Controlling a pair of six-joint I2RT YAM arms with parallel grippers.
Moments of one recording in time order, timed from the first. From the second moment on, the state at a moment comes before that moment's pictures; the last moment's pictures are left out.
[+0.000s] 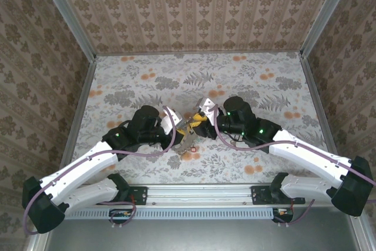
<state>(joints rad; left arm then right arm) -0.84 0.94 0.76 -0.46 0.37 -0.01 0.82 1.12 0.89 -0.19 -0.26 -0.08</state>
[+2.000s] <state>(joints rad) -0.85 0.94 0.76 -0.46 0.38 -0.01 0.90 1.14 0.93 -0.23 -0.02 -0.16</state>
